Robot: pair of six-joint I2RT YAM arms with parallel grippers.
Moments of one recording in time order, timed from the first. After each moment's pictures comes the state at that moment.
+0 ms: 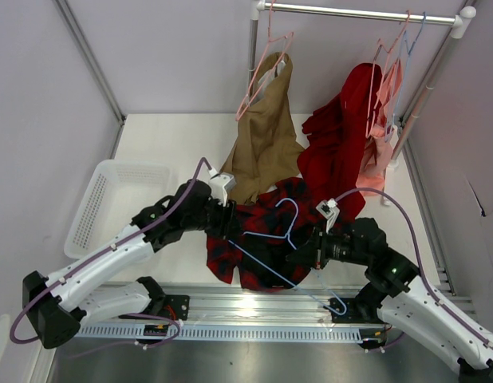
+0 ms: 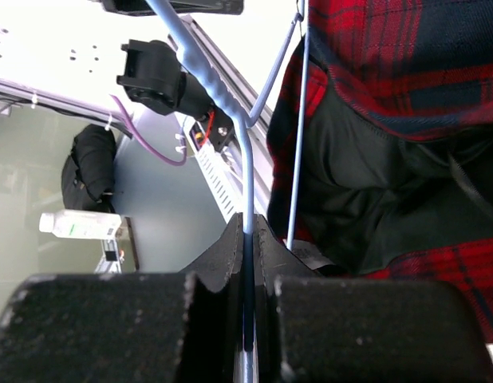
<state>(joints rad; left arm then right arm) -0.78 1.01 0.88 -0.56 0.18 -0.41 0.73 0.50 0.47 -0.30 -0.52 0.69</state>
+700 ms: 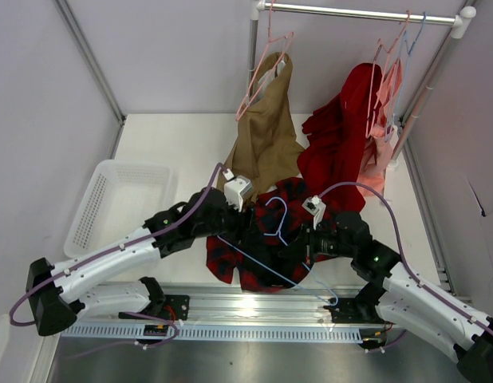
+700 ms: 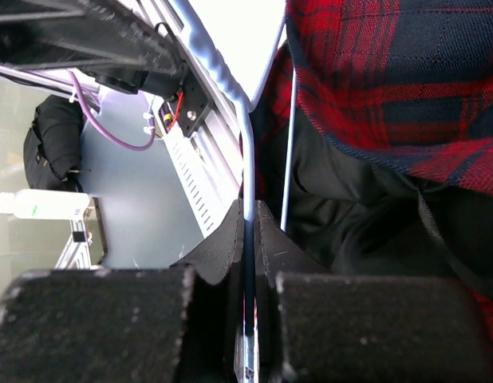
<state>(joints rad) -0.95 1.05 0.88 -0.39 0.07 -0.43 0.73 0.70 0.44 -0.11 -0.54 0.60</state>
